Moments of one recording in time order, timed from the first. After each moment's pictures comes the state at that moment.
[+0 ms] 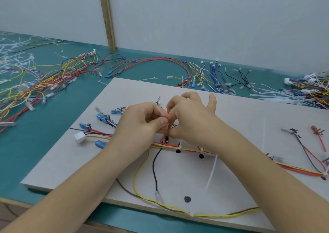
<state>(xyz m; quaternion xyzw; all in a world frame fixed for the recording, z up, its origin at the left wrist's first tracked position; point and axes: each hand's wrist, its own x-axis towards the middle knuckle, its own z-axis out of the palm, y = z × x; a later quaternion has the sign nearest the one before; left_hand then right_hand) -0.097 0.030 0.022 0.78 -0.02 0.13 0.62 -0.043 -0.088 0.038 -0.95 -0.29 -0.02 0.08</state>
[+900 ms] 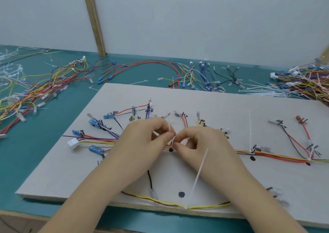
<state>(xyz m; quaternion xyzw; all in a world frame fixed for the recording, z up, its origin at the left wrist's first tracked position) -0.117 0.019 0.022 0.89 -0.07 0.10 0.44 -0.094 -0.130 0.015 -0.92 -0.19 -0.03 0.33</state>
